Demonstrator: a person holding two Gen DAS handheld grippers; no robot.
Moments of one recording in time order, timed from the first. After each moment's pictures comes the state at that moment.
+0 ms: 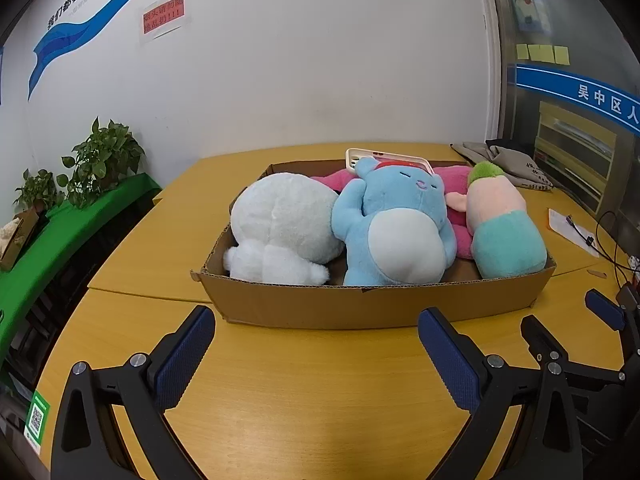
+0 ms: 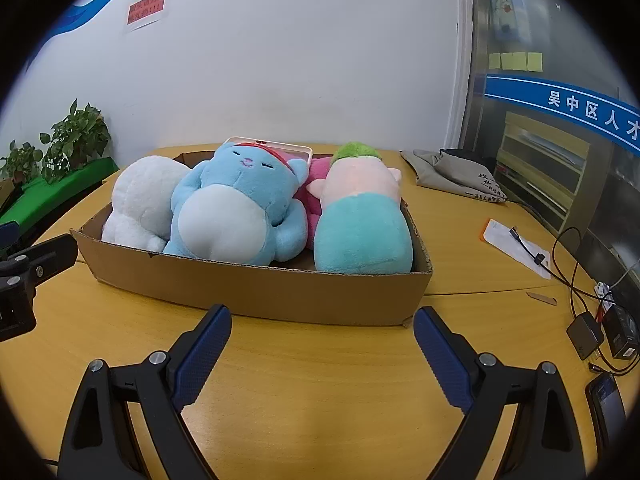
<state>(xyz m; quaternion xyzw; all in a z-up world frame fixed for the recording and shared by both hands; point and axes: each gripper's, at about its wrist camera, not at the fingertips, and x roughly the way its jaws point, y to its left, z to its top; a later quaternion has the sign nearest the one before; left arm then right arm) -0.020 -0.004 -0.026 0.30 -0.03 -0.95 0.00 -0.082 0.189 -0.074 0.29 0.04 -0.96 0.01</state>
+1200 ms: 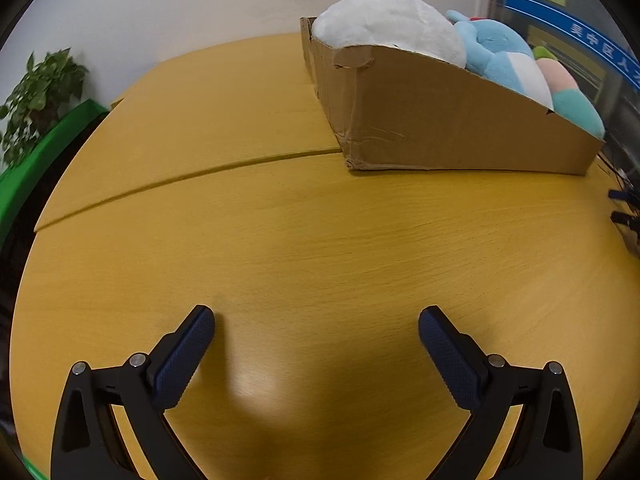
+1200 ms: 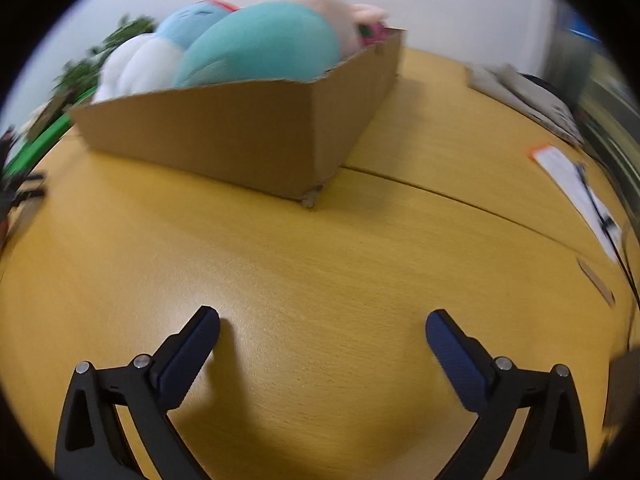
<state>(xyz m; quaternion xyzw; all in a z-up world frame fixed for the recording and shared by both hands) -0.068 -0.200 -0.170 0.45 -0.06 -0.88 -0.13 -0.144 0.339 -0.172 0.44 0.10 -0.87 0.19</state>
